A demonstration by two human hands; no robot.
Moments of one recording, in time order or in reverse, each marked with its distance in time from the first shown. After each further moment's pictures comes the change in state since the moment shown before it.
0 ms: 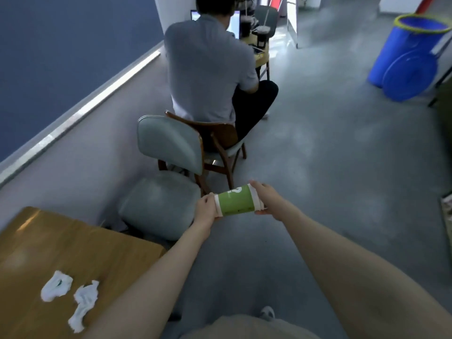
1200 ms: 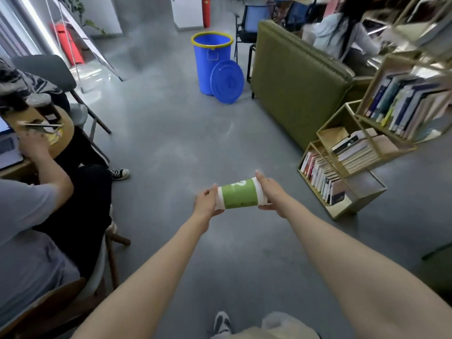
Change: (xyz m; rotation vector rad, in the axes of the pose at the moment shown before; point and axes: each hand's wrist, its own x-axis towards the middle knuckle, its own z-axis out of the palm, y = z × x) left_hand 0.167 0.220 0.563 0.207 -0.701 0.024; right_hand 0.135 -0.112 -0.491 0.466 0.624 0.032
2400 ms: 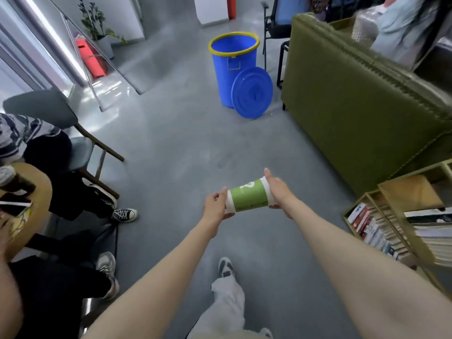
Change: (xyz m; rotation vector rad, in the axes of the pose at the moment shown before) left_hand 0.414 0.224 0.144 0.067 0.052 0.009; right_hand 0.451 -0.279 -0.029 -0.031 -0.065 -0.032
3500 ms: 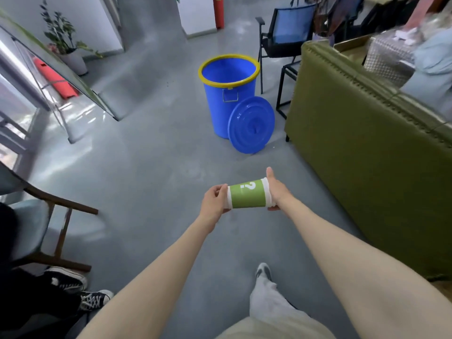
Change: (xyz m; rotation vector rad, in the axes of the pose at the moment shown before) left_hand 0.451 0.263 0.049 0.127 -0.072 0.103; right_hand 0.419 -0.293 0.032 -0.071 0.075 0.117
